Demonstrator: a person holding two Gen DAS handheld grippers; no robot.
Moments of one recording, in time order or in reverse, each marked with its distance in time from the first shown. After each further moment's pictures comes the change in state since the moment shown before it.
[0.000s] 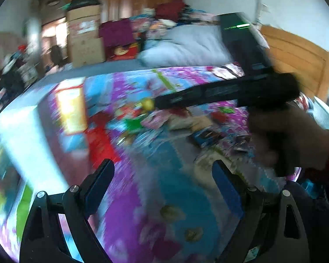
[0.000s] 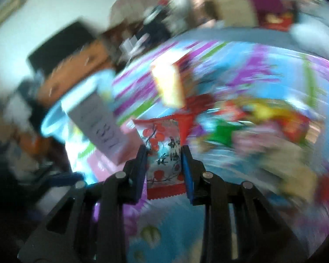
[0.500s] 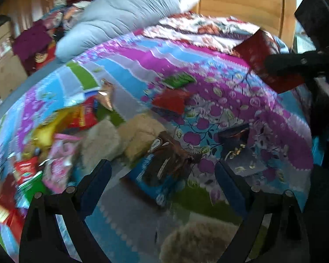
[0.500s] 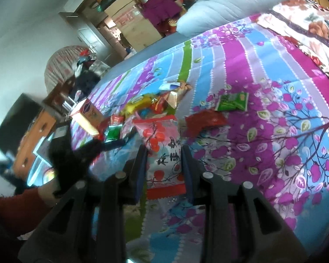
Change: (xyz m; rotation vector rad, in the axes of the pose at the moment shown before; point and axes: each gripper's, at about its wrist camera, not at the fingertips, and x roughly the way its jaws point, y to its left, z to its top) left arm 0.199 -0.096 0.042 0.370 0.217 -0.282; right arm -0.137 -0.135 -0.079 0.393 -0.156 -0.223
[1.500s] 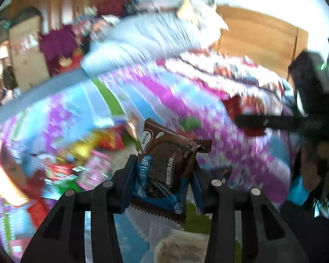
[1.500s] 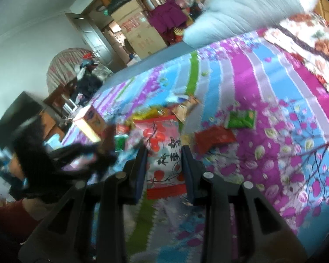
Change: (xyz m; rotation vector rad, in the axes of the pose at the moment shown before) left arm -0.121 0.014 0.020 -0.176 -0.205 0.079; right arm -0.018 0.042 0.021 -0.098 -0.068 0.000
